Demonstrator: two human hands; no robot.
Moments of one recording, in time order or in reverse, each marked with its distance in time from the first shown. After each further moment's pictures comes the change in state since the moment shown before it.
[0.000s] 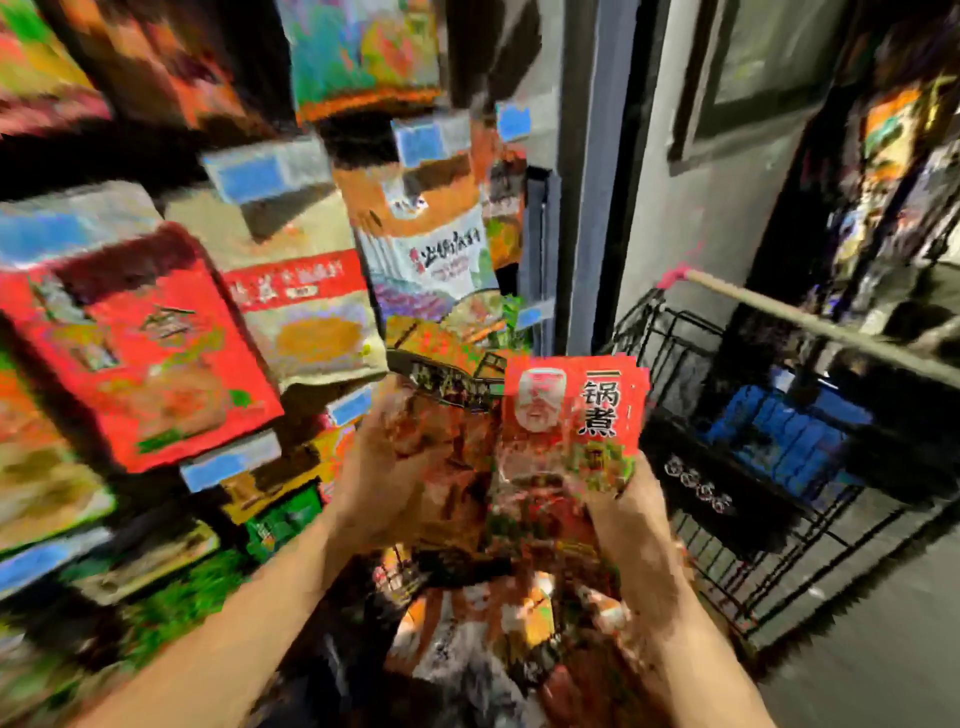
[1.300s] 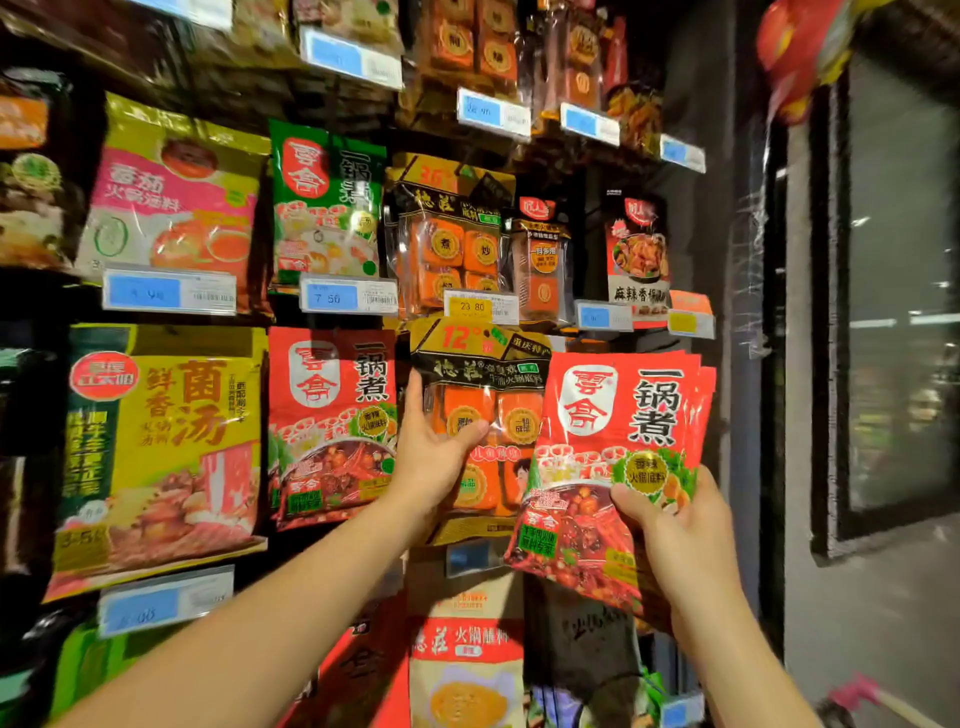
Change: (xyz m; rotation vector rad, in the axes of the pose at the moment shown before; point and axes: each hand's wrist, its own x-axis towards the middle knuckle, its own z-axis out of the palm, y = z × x) left_hand 0.154 0.262 -0.200 -0.214 0.451 0.402; right_hand 0.029 -0.337 0.086 0.372 -0.156 -0.556
